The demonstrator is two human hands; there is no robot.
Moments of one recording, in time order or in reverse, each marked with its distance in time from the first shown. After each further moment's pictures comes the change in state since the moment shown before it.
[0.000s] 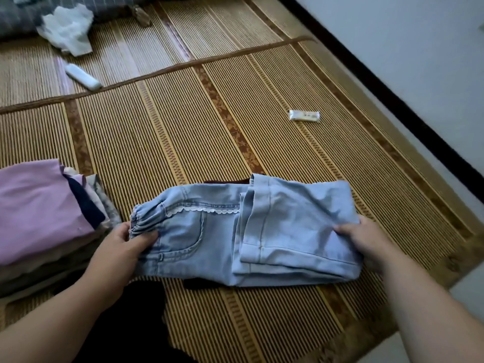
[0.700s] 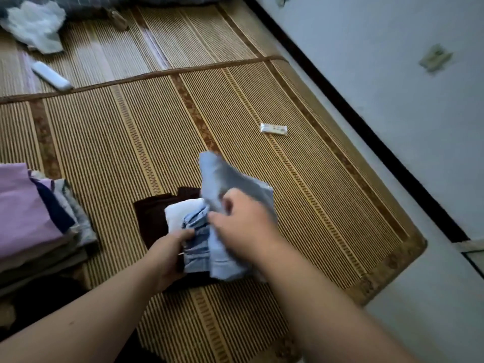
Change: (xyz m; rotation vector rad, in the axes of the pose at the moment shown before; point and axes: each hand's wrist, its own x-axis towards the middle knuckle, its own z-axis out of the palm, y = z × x) left_hand -0.015 0.012 0.118 -0.184 -0.165 -0.437; right_hand -0.140 -0.107 0.095 -0.593 -0.194 -0.565
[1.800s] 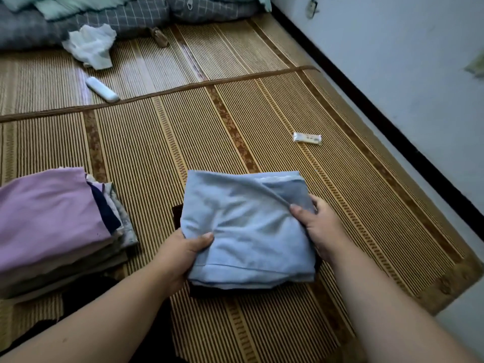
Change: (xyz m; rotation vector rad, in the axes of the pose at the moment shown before) left_hand -0.017 0.023 -0.044 0.023 -0.017 0.200; right_hand 0.053 0.088 -0.001 0.733 0.204 0.178
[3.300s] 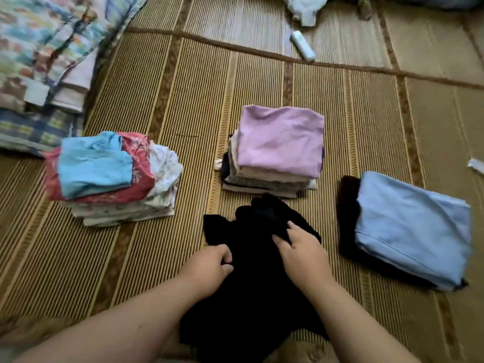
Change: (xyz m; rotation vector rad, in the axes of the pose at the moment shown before) left_hand -0.168 -0.120 -0.290 0.847 0.134 -0.005; right_hand -0.237 0.028 0.303 -1.008 -0.517 -0.260
